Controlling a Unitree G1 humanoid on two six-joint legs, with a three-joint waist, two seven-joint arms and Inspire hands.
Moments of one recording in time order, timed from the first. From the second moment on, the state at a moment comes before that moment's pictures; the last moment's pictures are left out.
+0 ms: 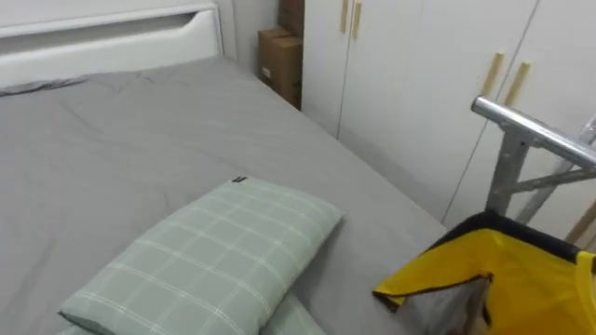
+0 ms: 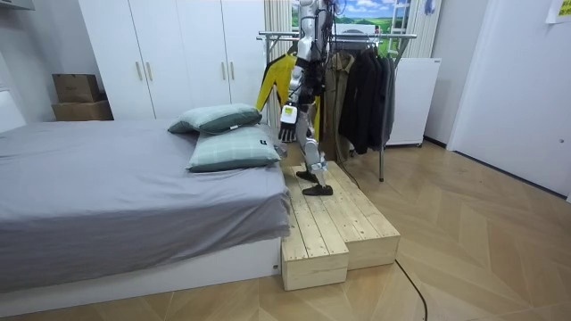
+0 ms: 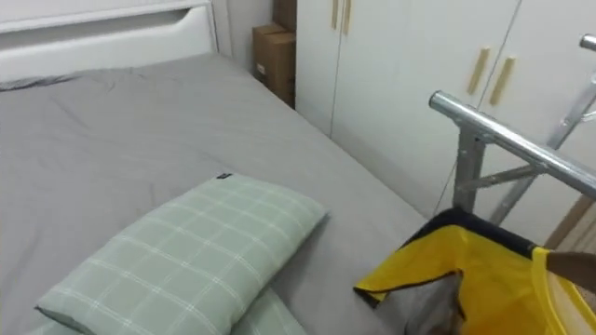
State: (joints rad) left arm 0.13 0.23 0.08 1.17 0.09 0.16 0.02; right arm 0.01 -0.23 0.00 1.29 0.16 0.02 0.08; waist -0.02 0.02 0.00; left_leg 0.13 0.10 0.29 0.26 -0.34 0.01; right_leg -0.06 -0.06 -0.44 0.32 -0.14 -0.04
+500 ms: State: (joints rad) left arm 0.27 0.21 0.15 1.21 0.04 0.11 0.04; right arm 0.02 -0.22 0.02 1.24 0.05 0.04 0.09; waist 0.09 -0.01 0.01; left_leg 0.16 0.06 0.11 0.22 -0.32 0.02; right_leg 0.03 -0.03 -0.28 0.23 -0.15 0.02
